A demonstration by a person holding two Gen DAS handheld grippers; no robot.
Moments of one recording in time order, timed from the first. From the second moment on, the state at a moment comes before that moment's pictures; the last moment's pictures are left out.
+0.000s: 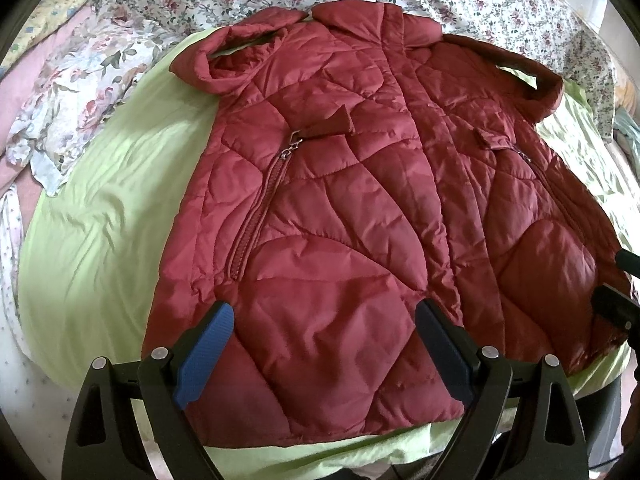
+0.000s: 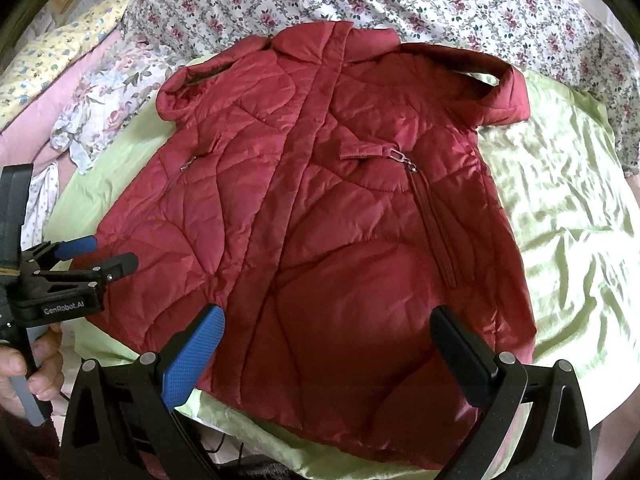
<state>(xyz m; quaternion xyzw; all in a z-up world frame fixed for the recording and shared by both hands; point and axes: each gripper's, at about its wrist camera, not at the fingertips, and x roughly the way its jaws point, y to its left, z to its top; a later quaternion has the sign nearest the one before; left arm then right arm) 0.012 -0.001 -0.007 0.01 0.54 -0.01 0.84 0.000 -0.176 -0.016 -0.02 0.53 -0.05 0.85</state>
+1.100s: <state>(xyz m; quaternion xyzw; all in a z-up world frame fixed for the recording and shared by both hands) 0.066 0.014 -0.017 -0.05 0.50 -0.03 0.86 0.082 -0.236 0.013 0.01 0.48 -0.06 0.87</state>
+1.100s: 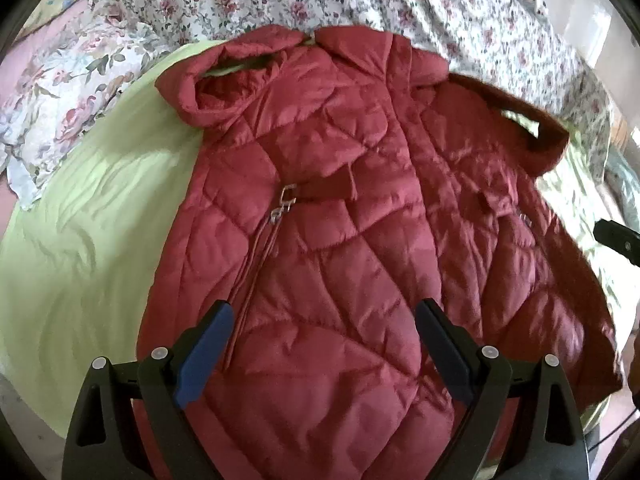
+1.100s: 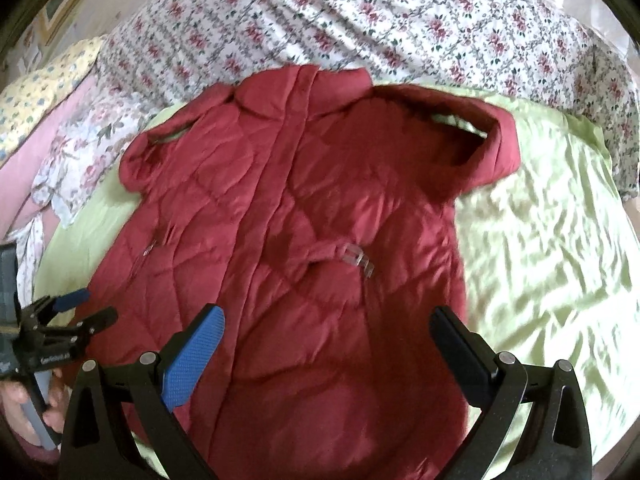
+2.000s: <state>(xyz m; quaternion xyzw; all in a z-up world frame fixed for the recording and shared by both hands) 0.153 0.033 -0.042 -0.08 0.53 -0.03 0.85 0.309 -0.346 -0.018 -0.18 0.46 -0.23 0.84</state>
